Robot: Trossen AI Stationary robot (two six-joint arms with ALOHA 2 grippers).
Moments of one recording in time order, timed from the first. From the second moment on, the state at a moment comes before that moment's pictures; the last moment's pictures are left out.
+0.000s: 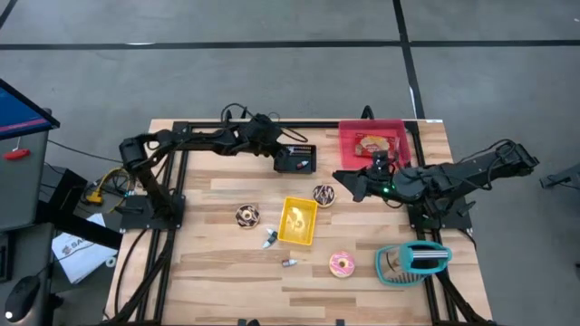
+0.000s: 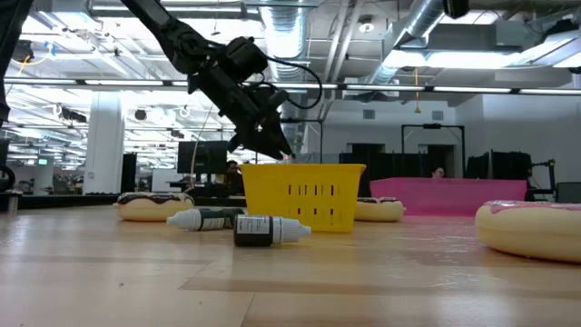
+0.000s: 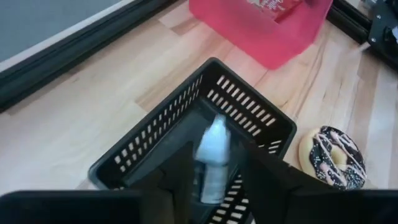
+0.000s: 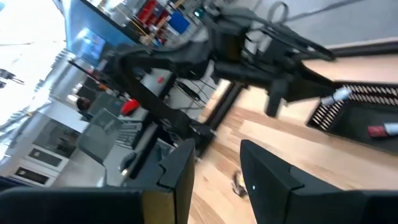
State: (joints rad) left arm 0.48 1.72 1.05 -0.01 0.09 -0.29; right arm 0.34 1.05 0.98 -0.22 0.71 1.04
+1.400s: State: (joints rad) left arm 0.39 1.28 1.05 -0.33 0.04 -0.21; right arm 0.19 1.59 1.08 -0.67 0.24 1.59
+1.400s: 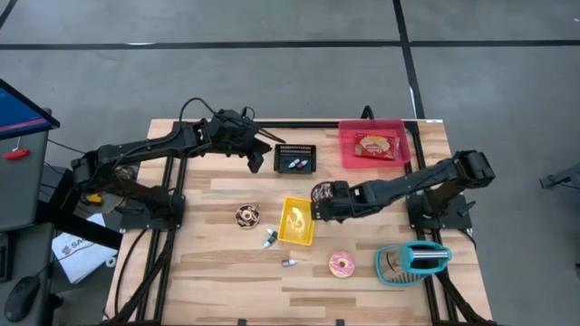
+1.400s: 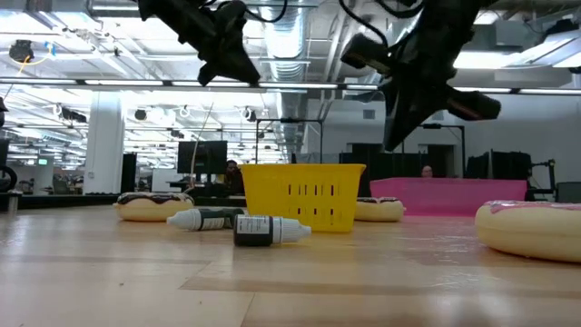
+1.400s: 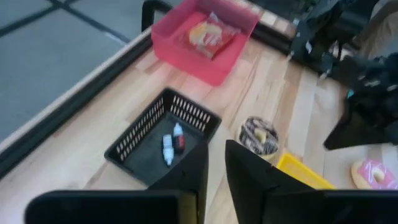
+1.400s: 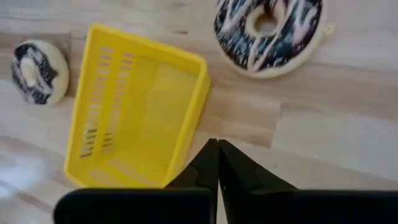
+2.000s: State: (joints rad) left arm 0.38 1.28 1.05 -0.34 0.05 -0.22; right arm 0.04 1.69 1.08 -0.59 0.09 1.39
